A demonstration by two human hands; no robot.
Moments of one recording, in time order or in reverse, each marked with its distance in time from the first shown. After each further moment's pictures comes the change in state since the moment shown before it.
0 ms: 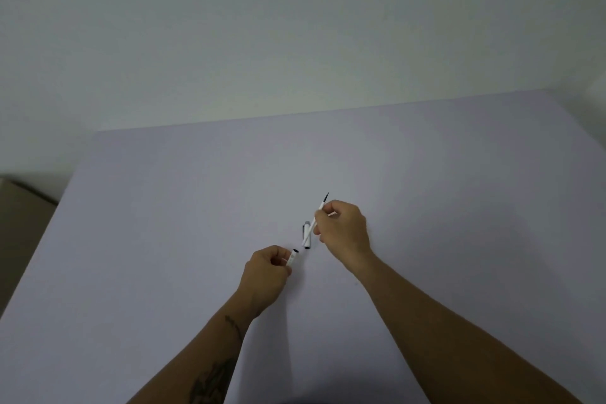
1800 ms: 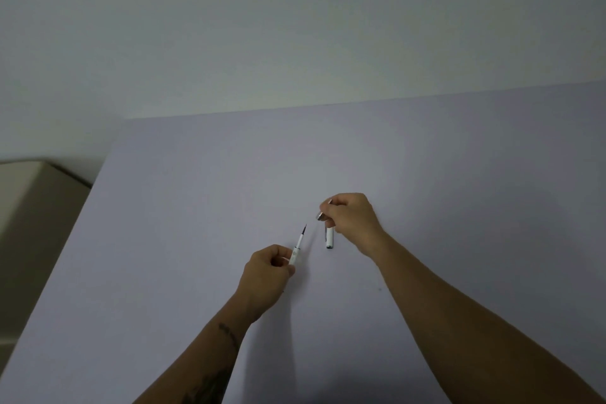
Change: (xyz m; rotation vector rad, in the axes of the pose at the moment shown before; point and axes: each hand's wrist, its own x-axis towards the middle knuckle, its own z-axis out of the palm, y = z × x) left_hand 0.000 -0.011 -0.028 -0.033 0.046 -0.037; right_hand 0.039 -0.010 0.022 0.059 -0.258 0.100
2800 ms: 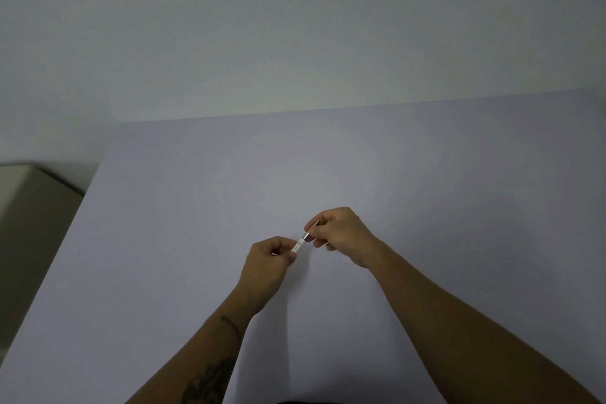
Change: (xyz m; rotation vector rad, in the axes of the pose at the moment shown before) left_hand -0.008 0.006 -0.006 -0.121 0.015 0.145; right_hand -0.043 -0.004 0.009 -0.075 -0.210 -0.014
